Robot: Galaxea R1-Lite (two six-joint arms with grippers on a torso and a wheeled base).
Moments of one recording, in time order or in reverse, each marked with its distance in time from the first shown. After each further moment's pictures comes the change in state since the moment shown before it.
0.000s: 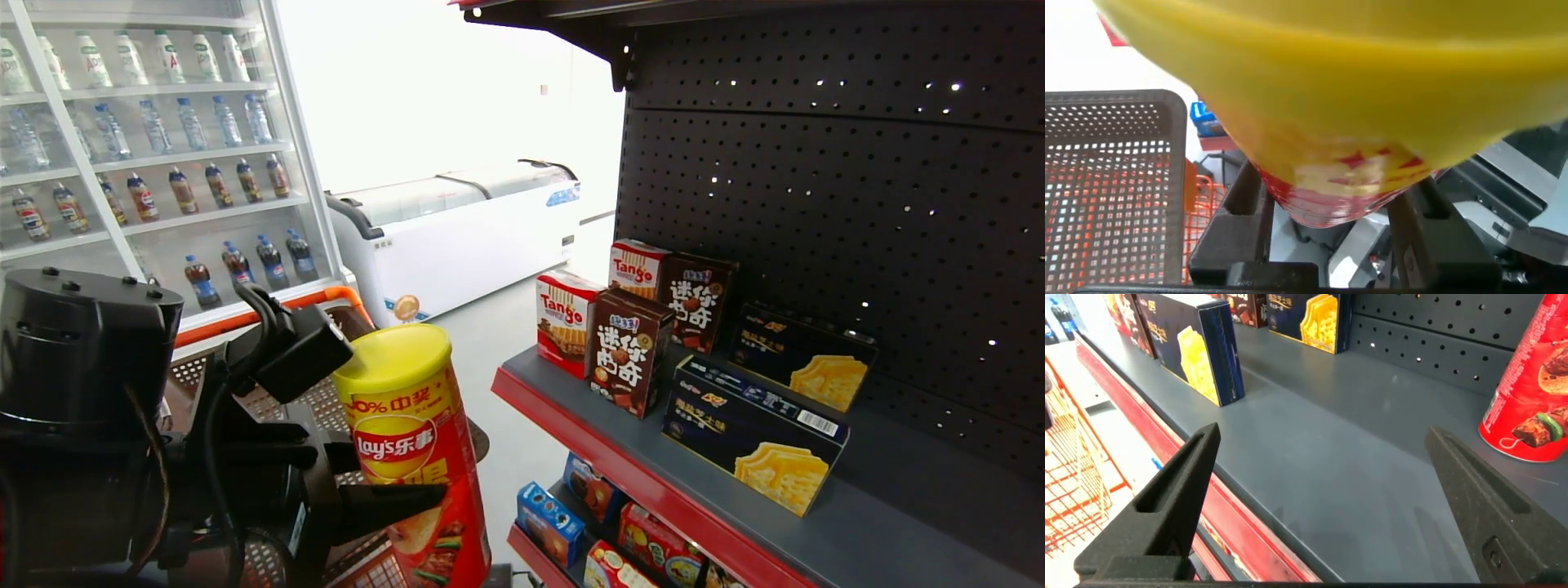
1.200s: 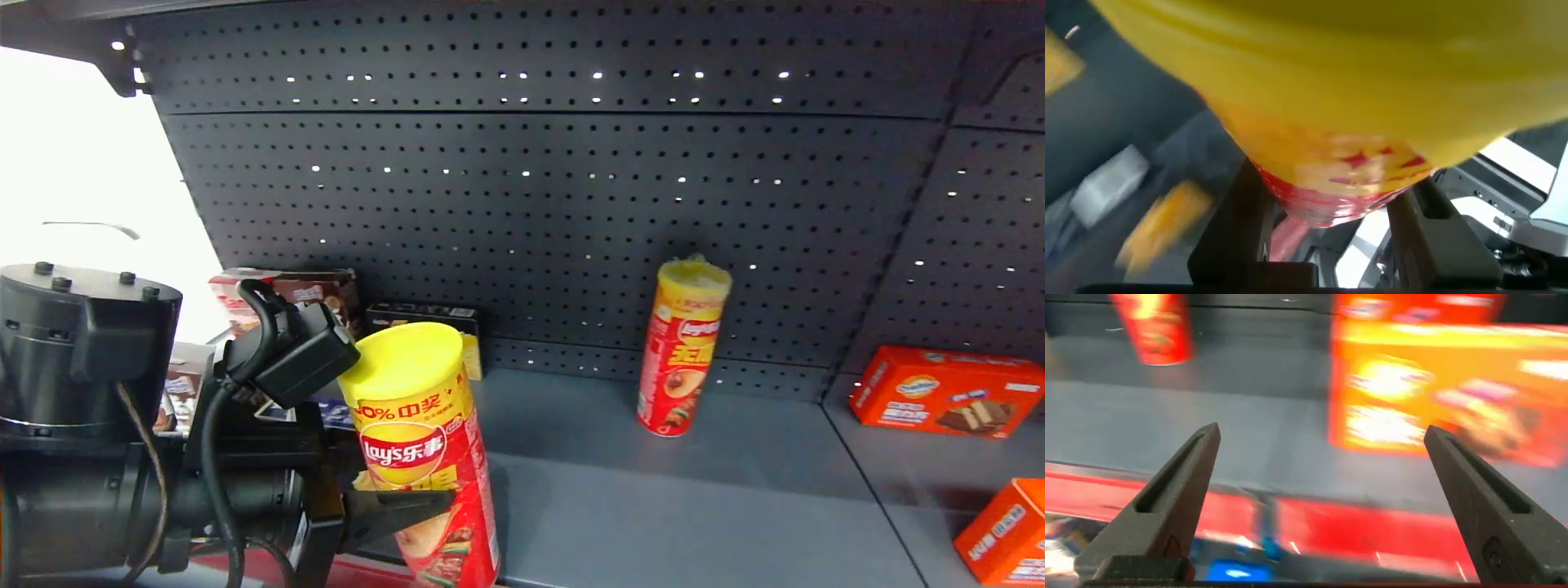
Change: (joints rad) left arm -0.037 -0.009 -0.010 0.001 0.000 0.032; right arm -0.001 0.000 0.000 0.000 0.000 0.000
